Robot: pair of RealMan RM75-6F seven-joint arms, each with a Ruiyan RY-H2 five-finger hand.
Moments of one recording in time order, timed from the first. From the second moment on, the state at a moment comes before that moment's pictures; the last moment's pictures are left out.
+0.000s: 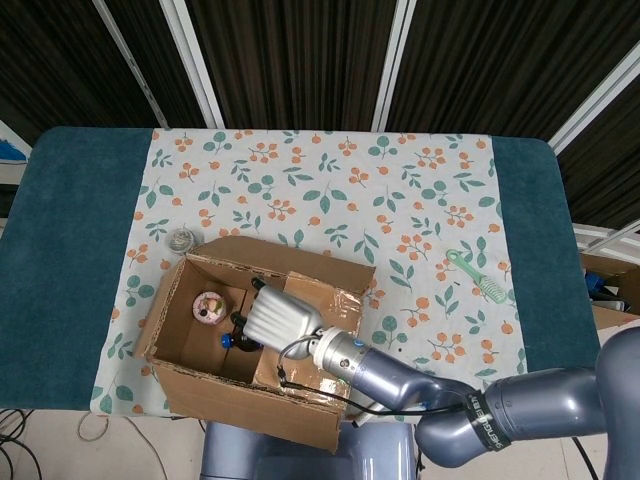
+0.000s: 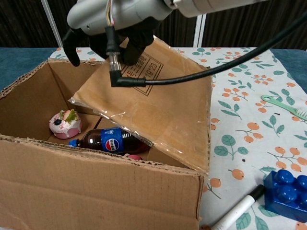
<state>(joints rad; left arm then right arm) -0.03 -0.97 -0.08 -1.61 1.53 1.64 -0.11 1.47 -1.17 0.10 -2.09 -0.77 0.88 -0.95</state>
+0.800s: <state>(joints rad) -0.03 -0.97 -0.08 -1.62 1.53 1.64 -0.09 1.51 -0.89 0.04 -2.19 -0.66 0.84 -0.99</state>
